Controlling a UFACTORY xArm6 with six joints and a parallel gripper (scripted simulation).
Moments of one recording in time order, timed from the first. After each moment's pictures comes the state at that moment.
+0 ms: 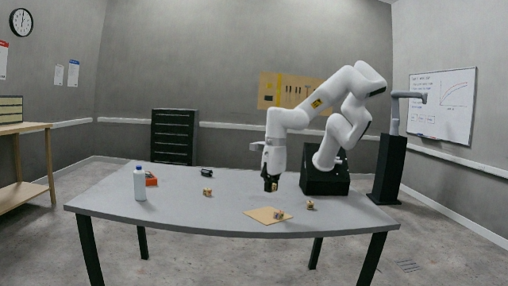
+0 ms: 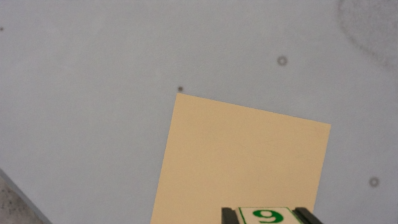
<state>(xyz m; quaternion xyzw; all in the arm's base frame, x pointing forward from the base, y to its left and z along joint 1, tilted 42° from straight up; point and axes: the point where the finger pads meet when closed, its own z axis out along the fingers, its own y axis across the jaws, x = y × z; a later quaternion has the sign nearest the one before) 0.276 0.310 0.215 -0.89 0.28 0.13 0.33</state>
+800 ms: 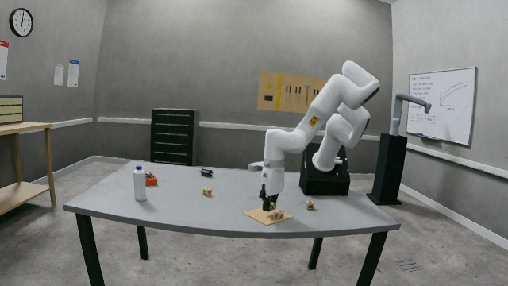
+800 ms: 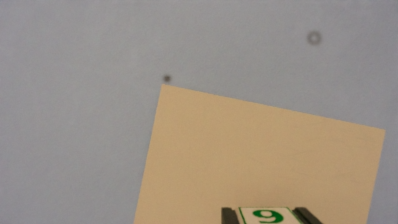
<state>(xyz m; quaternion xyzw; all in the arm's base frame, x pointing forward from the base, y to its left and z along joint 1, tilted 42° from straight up) 0.270 0.362 0.155 -0.89 0.28 0.13 0.33</state>
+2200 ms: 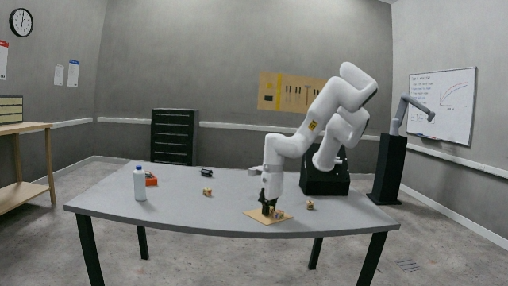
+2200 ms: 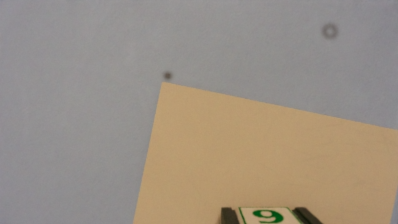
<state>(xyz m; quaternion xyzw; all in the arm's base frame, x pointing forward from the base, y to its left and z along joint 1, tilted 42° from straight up) 0.271 0.373 0.145 -0.89 0.28 0.13 0.33</state>
